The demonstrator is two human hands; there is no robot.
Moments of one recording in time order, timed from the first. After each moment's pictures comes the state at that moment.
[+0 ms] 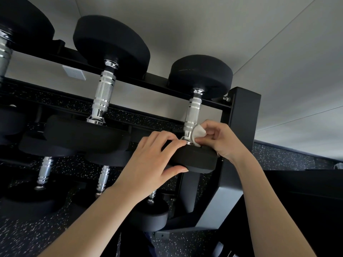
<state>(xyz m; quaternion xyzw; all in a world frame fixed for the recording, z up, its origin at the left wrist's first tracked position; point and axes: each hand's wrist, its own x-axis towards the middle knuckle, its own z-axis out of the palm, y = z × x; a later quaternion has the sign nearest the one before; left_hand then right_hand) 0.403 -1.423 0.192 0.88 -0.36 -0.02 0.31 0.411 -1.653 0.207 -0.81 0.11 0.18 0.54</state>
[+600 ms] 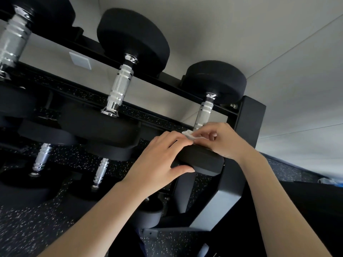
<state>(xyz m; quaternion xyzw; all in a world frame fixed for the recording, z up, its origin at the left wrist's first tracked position) 0.403 -1.419 0.184 0.84 -0.32 -0.06 0.44 0.434 -1.628 0.230 -0.94 -0.02 0.23 0.26</state>
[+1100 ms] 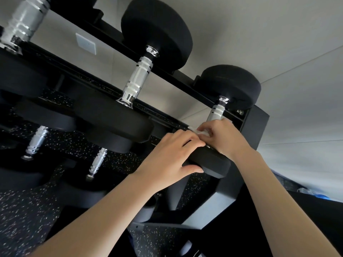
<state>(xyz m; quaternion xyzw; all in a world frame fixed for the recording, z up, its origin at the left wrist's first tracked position) 0.405 -1.419 0.178 0.83 -0.33 -0.04 0.45 0.453 -1.599 0.229 -0.97 -0.02 0.23 0.03</state>
